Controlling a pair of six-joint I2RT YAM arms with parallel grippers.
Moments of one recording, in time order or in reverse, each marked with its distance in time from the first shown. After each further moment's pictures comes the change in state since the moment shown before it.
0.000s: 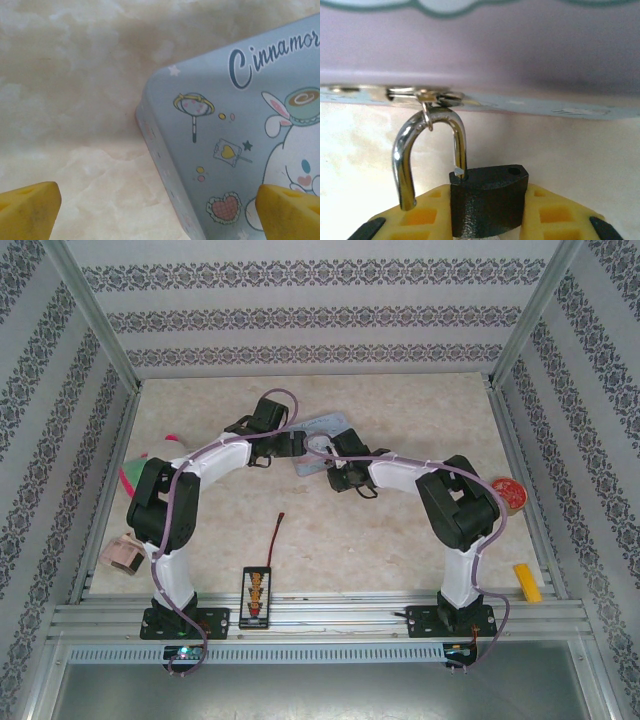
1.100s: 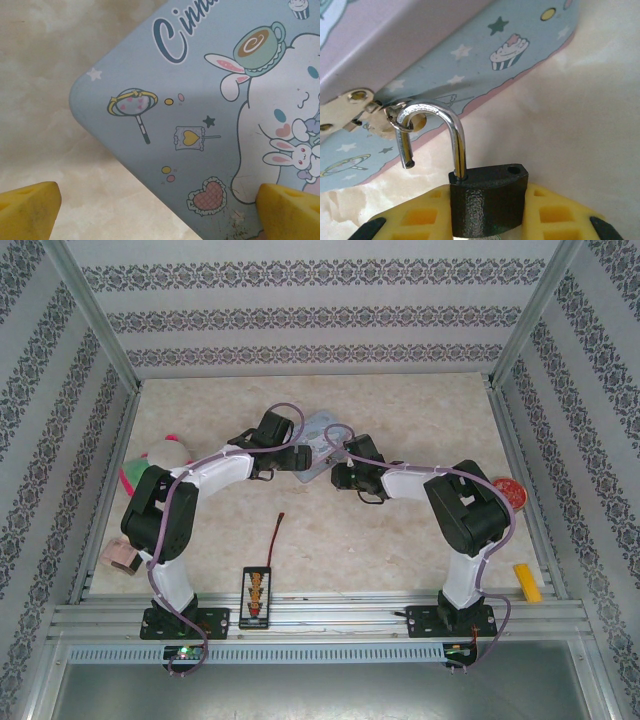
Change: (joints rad) left arm -0.056 -0.069 -0.129 0.047 -0.014 0.014; right arm -0.040 -0.065 -0.182 0.291 -0.108 0.345
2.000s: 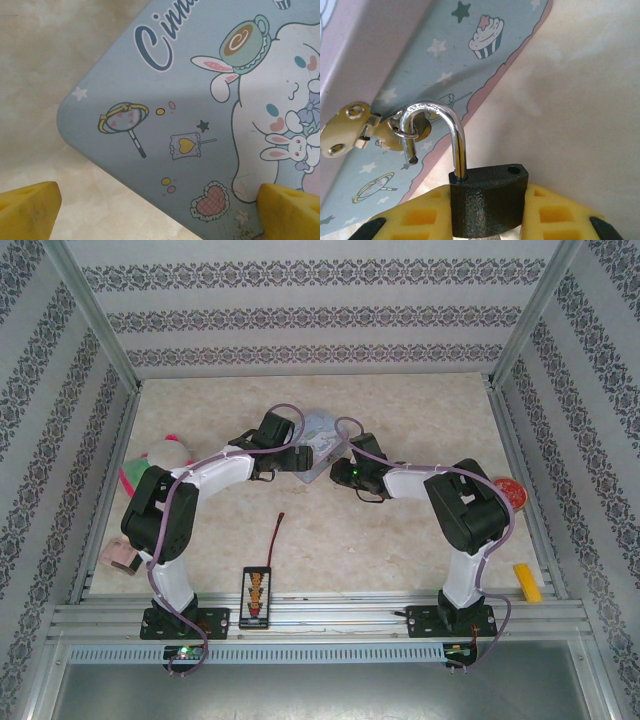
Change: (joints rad) left arm -0.005 -0.001 -0.004 0.004 0.004 -0.018; right arm -0.024 0.011 -0.012 0.071 -0.072 0.190
